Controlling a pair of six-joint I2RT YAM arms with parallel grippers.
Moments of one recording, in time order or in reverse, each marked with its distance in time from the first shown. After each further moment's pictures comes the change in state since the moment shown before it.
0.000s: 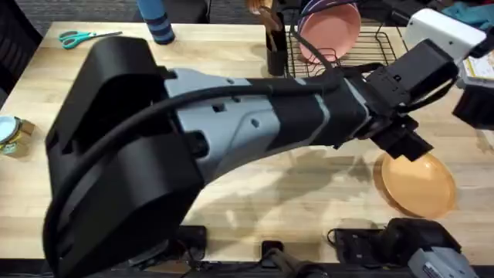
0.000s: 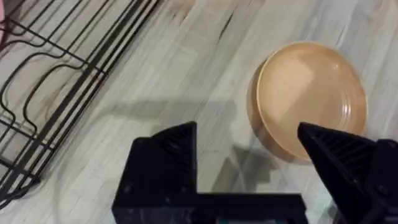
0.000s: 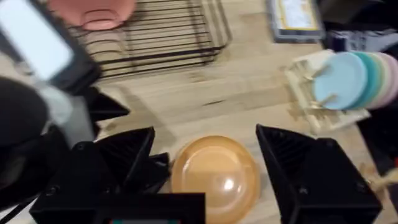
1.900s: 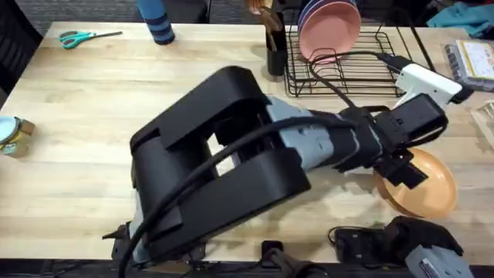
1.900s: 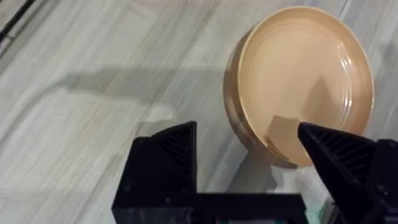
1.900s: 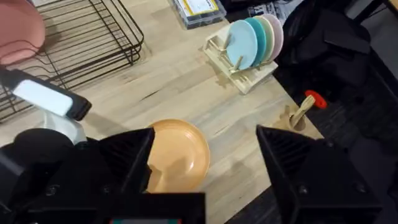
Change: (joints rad) left arm -0.085 0.176 0.002 0.090 0.032 -0.122; right arm -0.170 0.000 0.315 -0.291 0.184 0.075
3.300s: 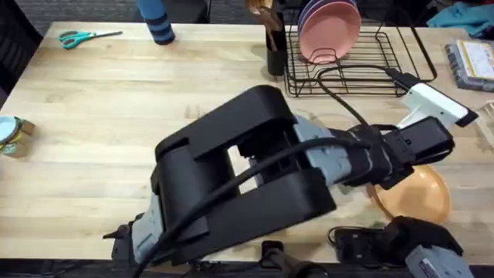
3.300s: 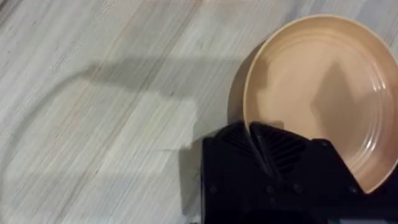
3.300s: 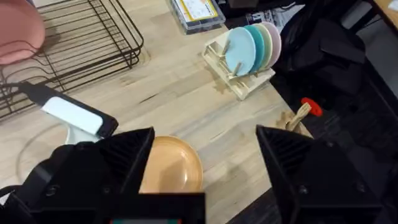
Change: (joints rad) left arm -0.062 0.058 0.019 -0.008 -0.109 -0.006; right arm 0.000 0.000 0.000 0.024 0.000 -0.040
